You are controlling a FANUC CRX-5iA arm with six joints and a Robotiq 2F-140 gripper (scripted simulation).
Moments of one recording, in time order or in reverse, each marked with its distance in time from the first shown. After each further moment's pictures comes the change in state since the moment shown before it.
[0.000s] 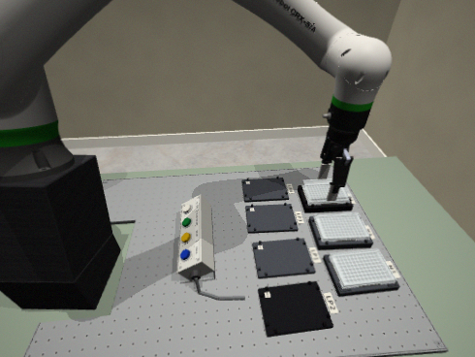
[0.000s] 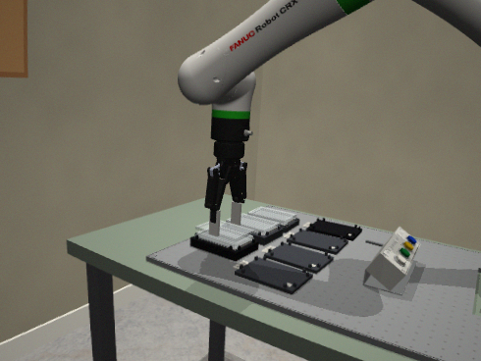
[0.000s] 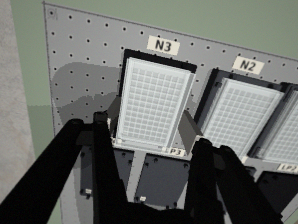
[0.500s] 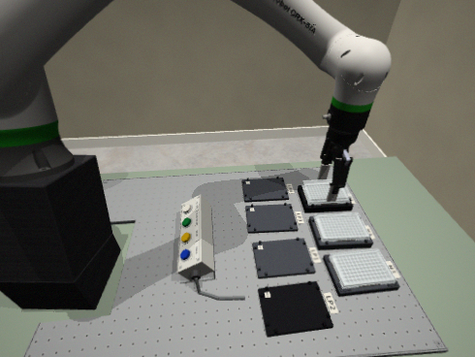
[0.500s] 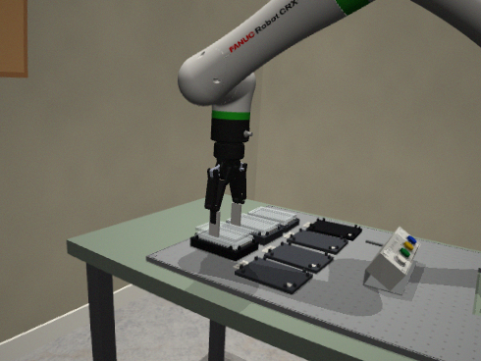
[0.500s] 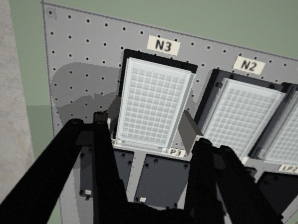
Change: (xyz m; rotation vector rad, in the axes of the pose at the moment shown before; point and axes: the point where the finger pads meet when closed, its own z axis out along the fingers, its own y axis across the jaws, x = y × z) arm 0.000 0.000 0.002 0.000 0.000 0.000
